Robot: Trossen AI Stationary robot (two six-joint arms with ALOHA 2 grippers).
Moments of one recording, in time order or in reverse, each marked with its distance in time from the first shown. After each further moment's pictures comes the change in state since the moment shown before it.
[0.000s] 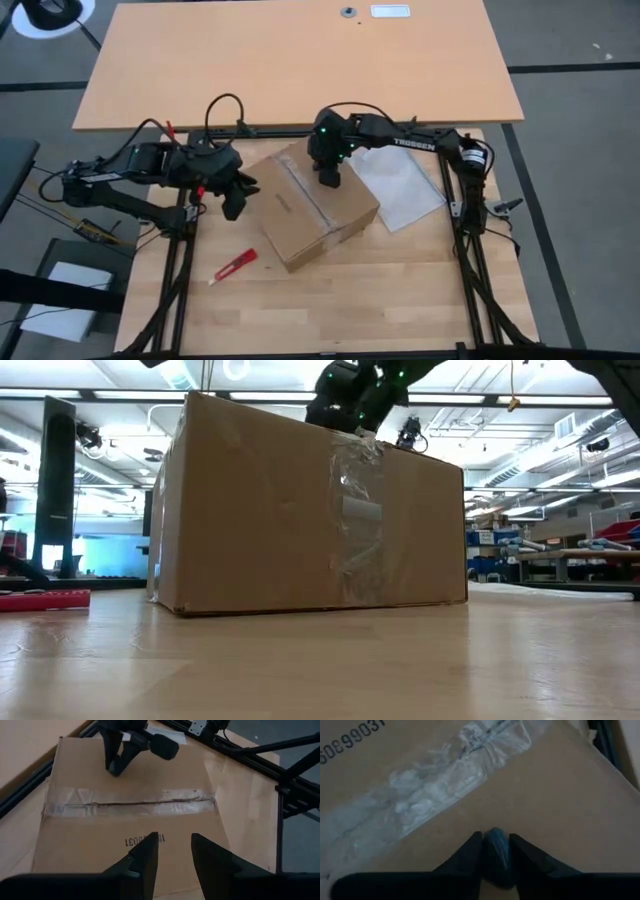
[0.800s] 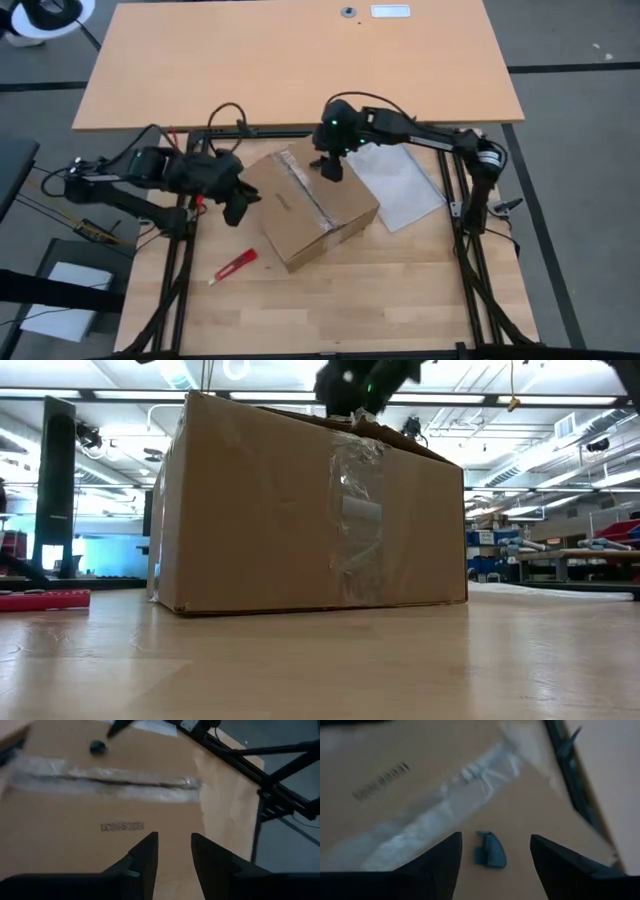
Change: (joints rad) left arm -0.066 0.012 0.000 0.004 0.002 -0.154; right arm 0.000 -0.089 -0.001 0.041 0.024 0.049
